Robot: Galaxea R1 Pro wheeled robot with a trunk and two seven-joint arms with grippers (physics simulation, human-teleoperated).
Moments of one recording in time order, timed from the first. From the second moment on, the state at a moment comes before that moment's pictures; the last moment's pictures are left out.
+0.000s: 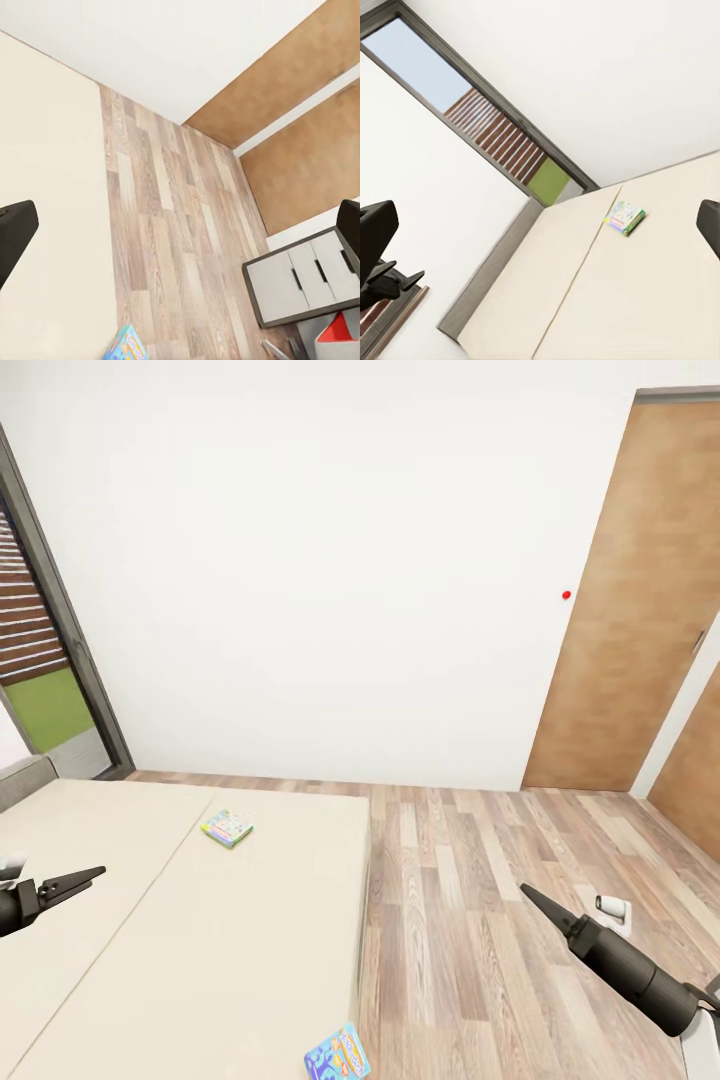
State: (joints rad) left arm -0.48 0.43 0.82 -1.08 -0.28 0.87 -1.56; right arm -0.18 -0.01 -0.64 -1.49 -0.31 0.74 1.23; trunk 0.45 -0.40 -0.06
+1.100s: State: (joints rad) left arm -0.48 0.43 0.82 -1.08 -0.28 0.87 -1.56; right arm -0.18 -0.01 -0.64 -1.50 -0.32 0.76 1.23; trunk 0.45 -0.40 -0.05
